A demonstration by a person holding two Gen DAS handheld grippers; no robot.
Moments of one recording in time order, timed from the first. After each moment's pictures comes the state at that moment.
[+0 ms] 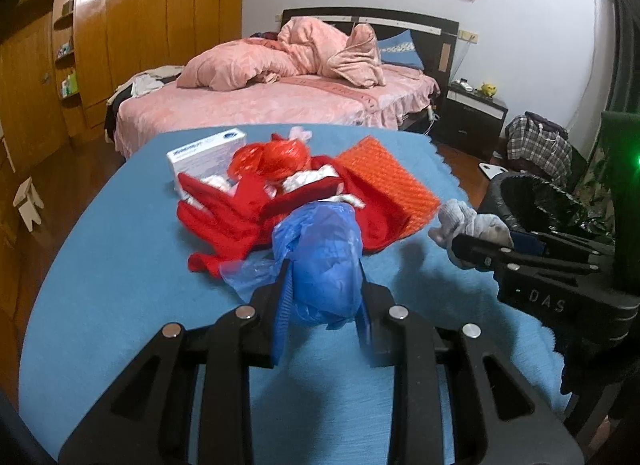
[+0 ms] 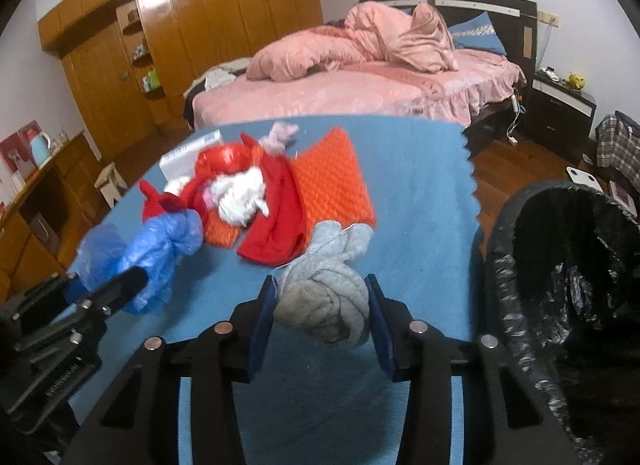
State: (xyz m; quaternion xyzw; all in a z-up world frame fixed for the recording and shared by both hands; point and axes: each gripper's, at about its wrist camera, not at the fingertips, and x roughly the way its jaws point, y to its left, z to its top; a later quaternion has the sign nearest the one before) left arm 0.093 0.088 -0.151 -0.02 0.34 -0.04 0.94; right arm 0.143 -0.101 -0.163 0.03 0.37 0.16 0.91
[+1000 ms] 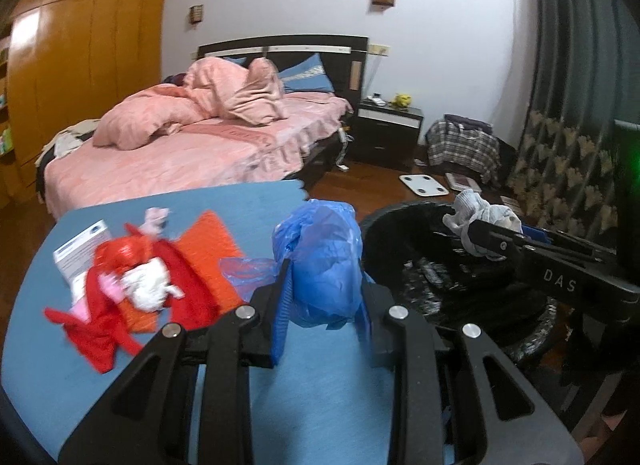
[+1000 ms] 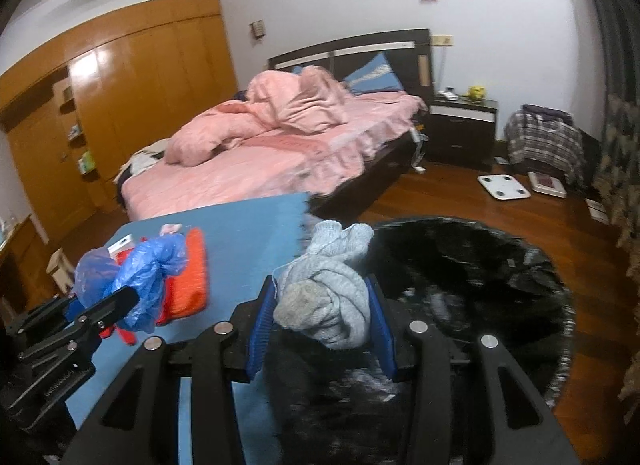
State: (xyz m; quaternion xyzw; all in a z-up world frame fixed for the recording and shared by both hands) left arm 0.105 -0.057 -0.102 0.02 0.28 -0.18 0.94; right arm 0.105 -0.270 -0.108 0.10 0.29 0.01 0.95
